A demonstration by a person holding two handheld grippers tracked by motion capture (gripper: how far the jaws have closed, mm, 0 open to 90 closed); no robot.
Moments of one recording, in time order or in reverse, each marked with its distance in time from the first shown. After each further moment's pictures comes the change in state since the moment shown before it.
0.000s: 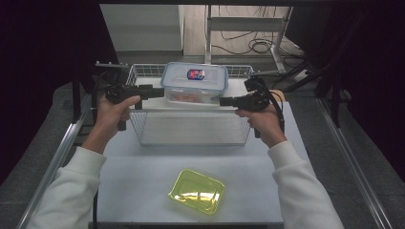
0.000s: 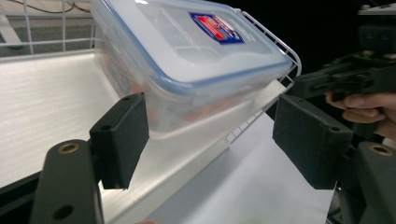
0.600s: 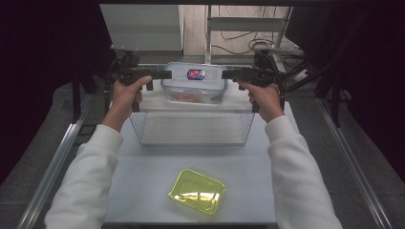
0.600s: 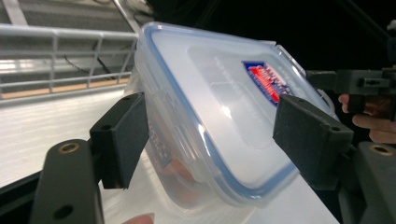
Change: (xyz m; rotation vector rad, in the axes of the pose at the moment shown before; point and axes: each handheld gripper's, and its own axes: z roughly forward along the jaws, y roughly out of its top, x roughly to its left) left arm 0.035 0.039 0.041 -0.034 0.030 -0.145; right arm -0.039 0.053 -0.002 -0.112 -0.061 0.272
